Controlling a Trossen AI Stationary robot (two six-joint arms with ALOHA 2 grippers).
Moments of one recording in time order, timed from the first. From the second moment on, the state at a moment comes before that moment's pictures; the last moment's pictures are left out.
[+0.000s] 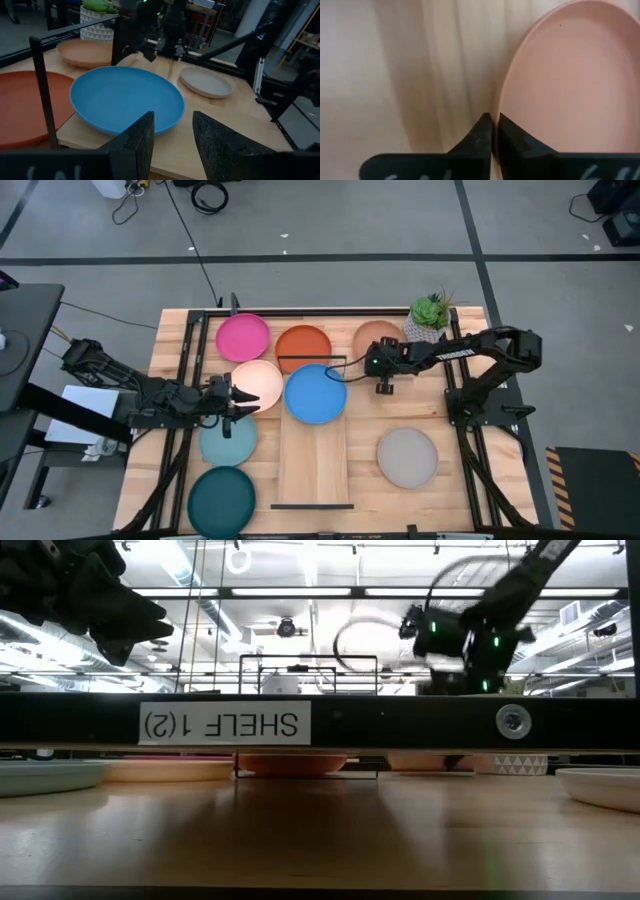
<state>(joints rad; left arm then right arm) -0.41 0.54 0.16 0.21 -0.52 -0.36 -0.30 1.51 0.71 -0.35 0.30 -0.27</state>
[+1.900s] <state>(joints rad) -0.41 0.54 0.16 0.22 -0.43 -0.37 0.58 1.90 1.36 -0.37 0.20 -0.13</state>
